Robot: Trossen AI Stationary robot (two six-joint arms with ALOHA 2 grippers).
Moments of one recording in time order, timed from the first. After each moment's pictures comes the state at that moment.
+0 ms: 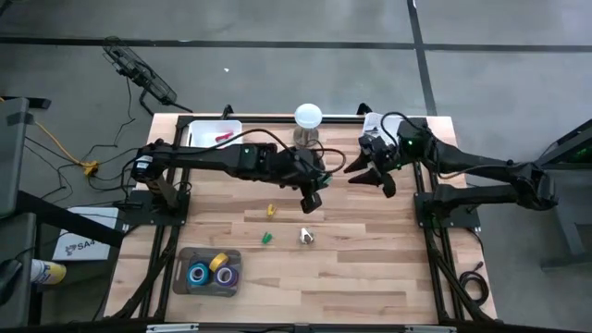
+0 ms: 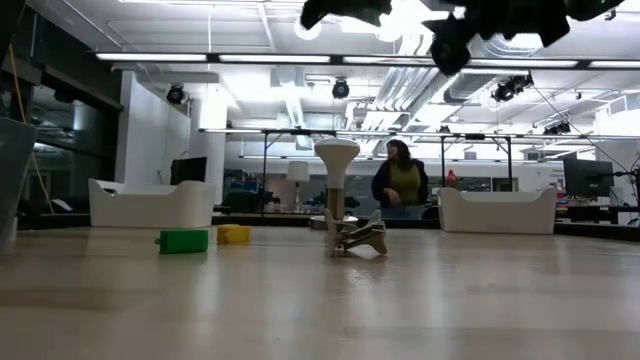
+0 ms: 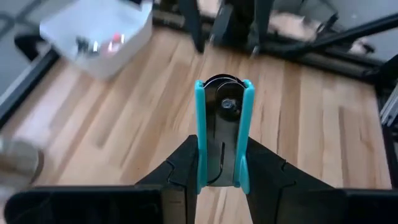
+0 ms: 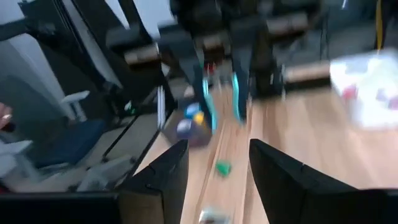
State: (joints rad) left arm -0.05 1.77 1.80 -0.67 -0.18 -0.28; right arm -0.40 0.95 0.70 0.04 -0.73 0.18
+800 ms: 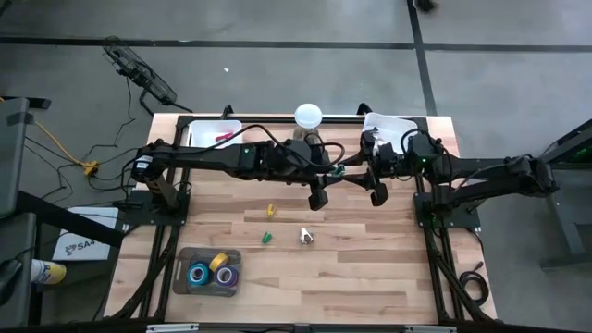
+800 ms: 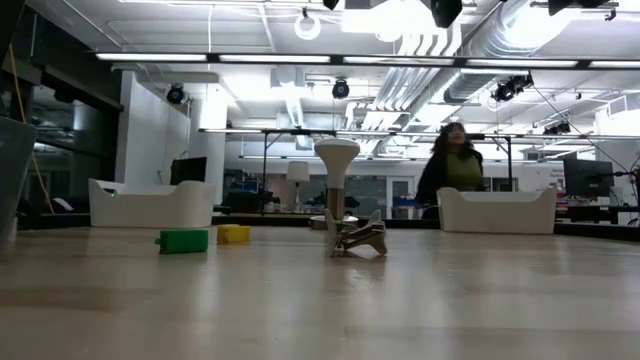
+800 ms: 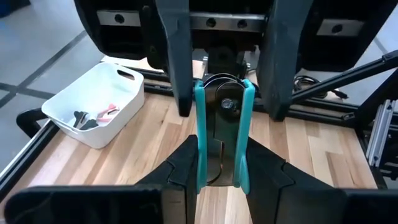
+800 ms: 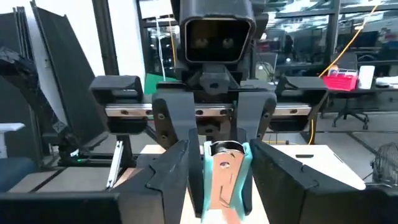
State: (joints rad) left arm -0.05 1.77 1.80 -0.44 -0.18 -0.16; right arm -0.13 0.95 0.70 0.36 -0.26 0.07
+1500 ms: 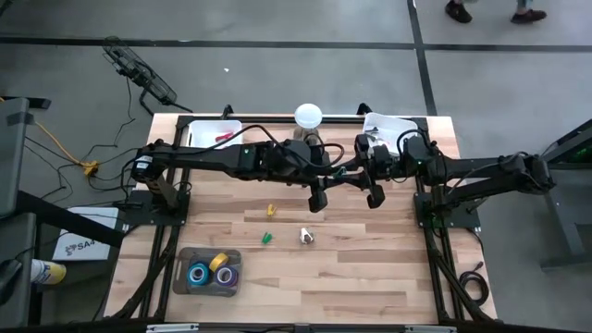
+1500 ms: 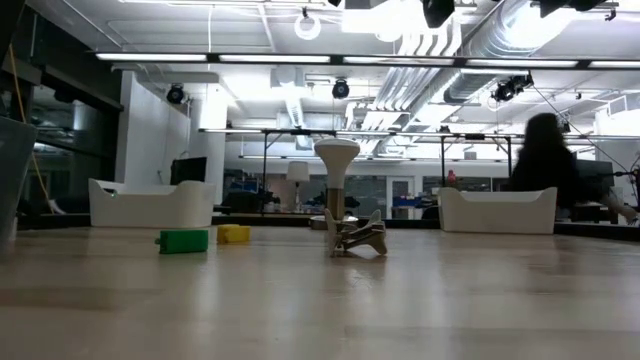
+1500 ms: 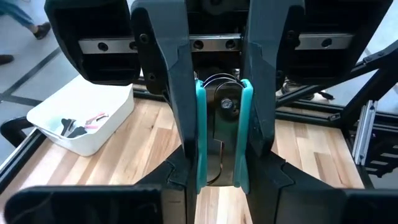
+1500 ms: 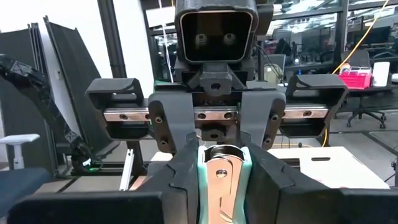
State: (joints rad) left arm -0.05 1.77 1.80 -0.41 -0.14 -0.15; right arm -0.10 1.01 0.70 0.45 -0.26 0.13
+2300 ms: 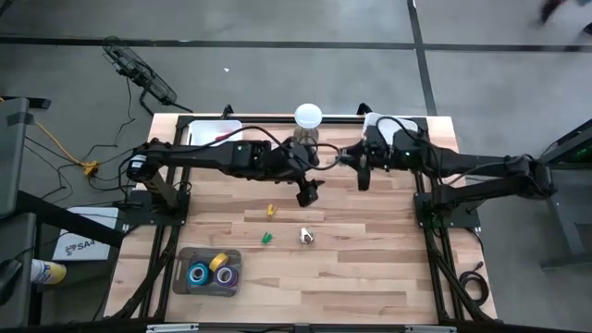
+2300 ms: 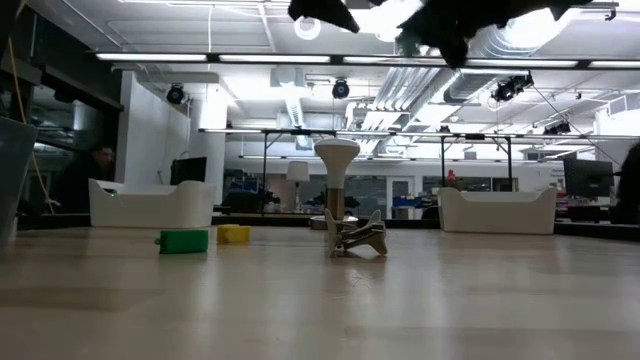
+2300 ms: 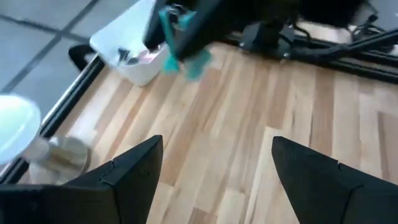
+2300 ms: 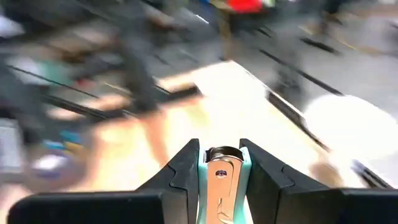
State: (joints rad) left arm -0.05 1.73 1.80 -0.71 -0.30 -0.25; right arm -0.21 0.99 0.75 0.06 -0.01 0.18
